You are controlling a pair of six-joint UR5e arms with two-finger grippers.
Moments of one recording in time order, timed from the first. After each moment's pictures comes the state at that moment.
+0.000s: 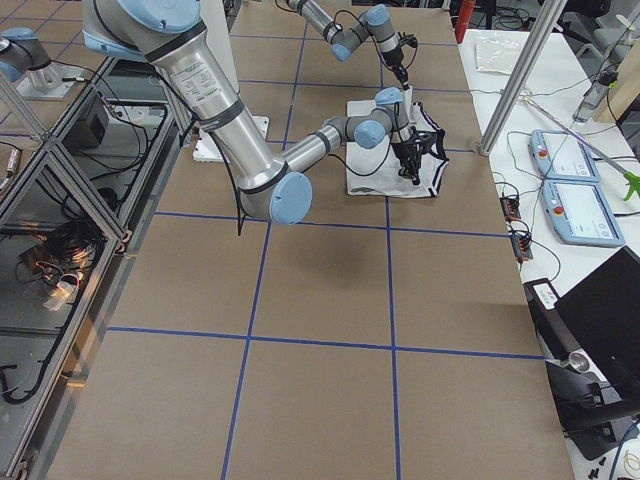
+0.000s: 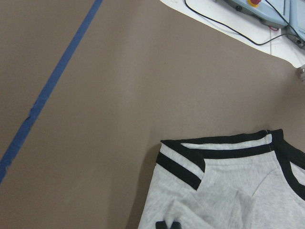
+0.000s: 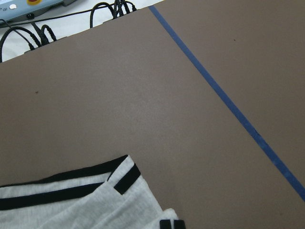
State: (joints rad) left arm -0.82 -2.13 -1.35 -2.29 -1.74 -1.40; right arm 0.76 -0.87 1.34 -1.38 1.56 1.50
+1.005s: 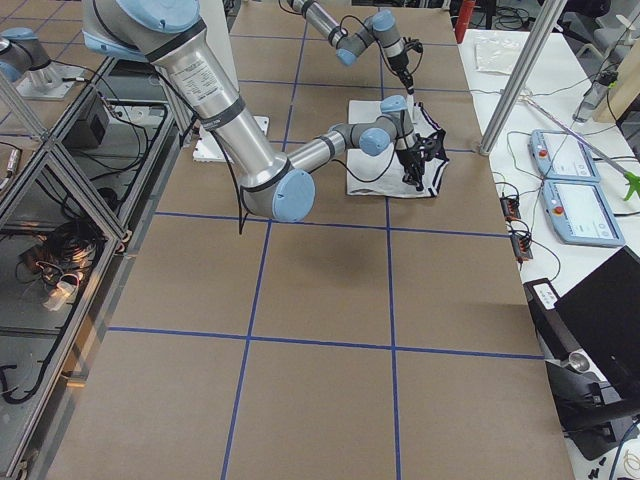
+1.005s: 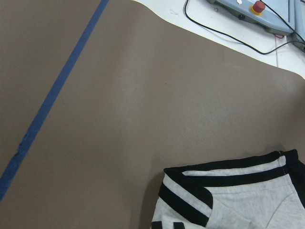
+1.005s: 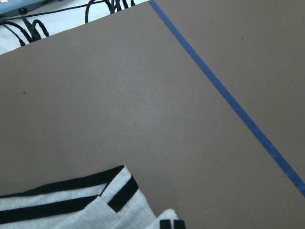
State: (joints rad) left arm -0.82 -2.19 -1.24 -2.33 -1.74 -1.38; right arm 0.77 -0.85 1.27 -1.32 1.57 1.50
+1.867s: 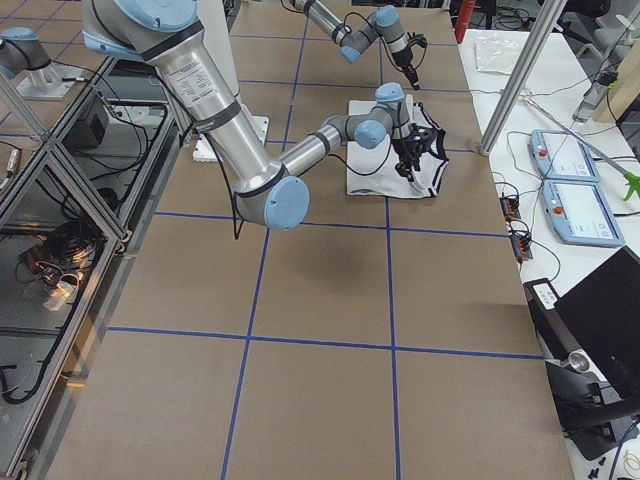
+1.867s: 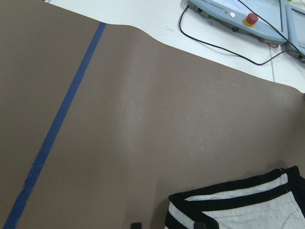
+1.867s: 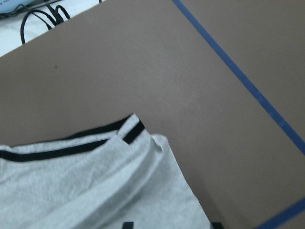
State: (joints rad) left arm -0.86 -2.19 -1.24 -2.35 -1.75 -1.32; right arm 0.74 -1.01 1.56 -1.33 1.68 1.60
